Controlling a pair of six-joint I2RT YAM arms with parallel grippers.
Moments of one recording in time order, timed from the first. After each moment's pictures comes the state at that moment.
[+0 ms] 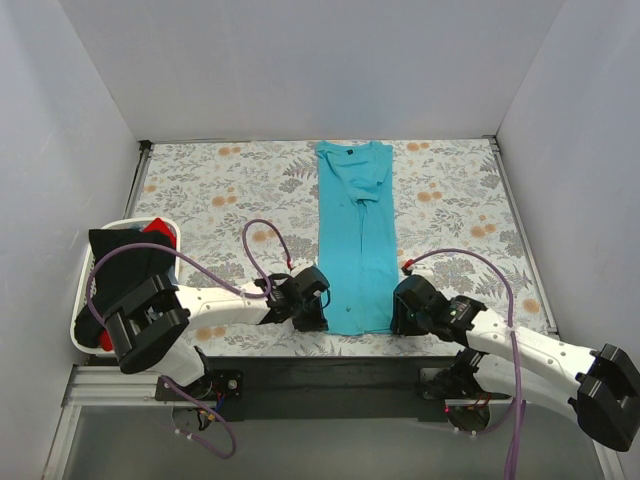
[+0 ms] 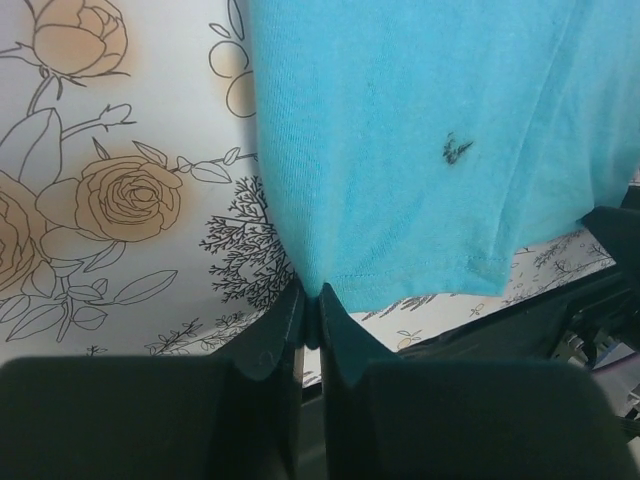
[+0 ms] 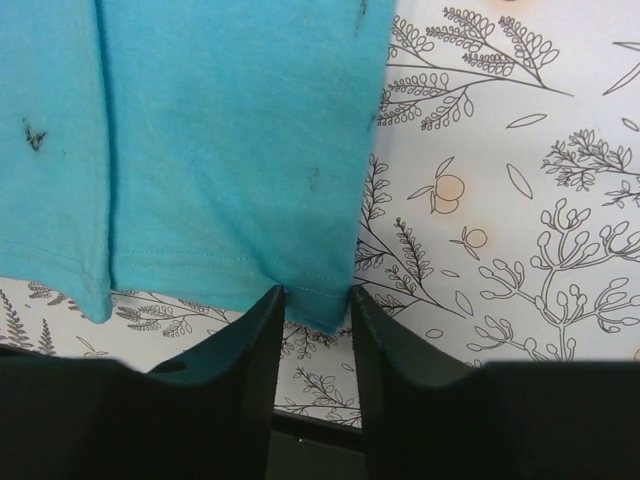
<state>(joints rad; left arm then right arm) -1.04 1.49 0.70 -0.26 -0.03 -1.11 0.87 0.89 0.39 -0.56 0.17 0.75</state>
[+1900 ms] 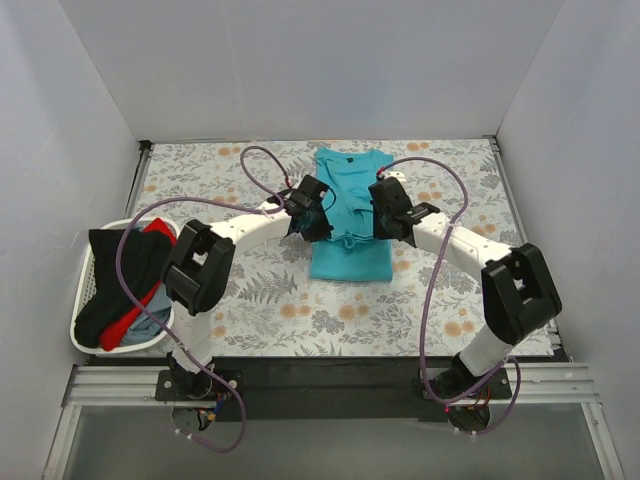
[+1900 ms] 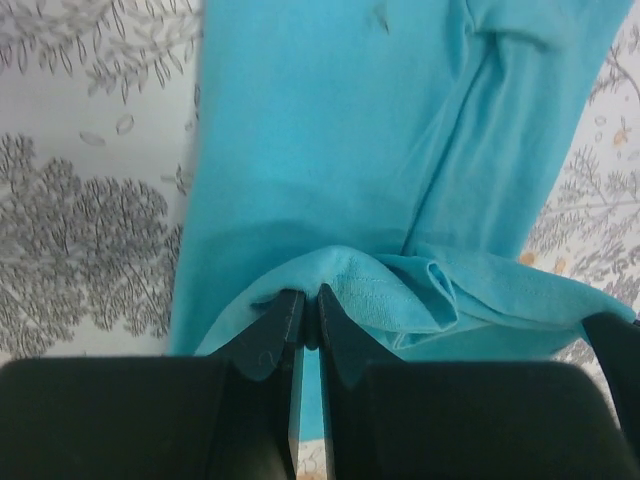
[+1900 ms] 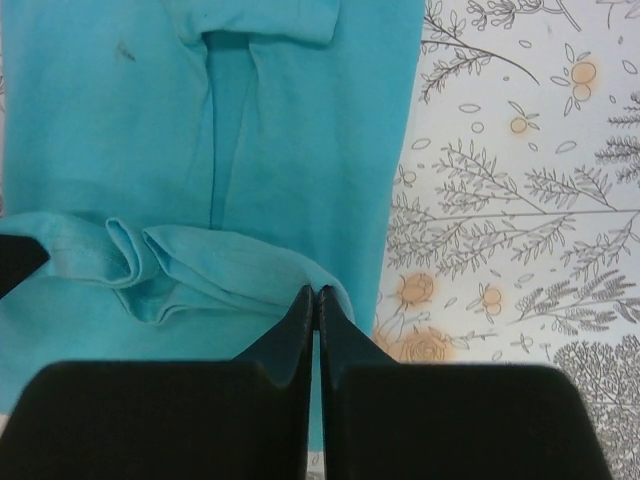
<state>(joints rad) -0.66 1.93 1.37 -0.40 -0.06 -0.90 0.58 1.58 1.10 -0.41 0.31 0.40</state>
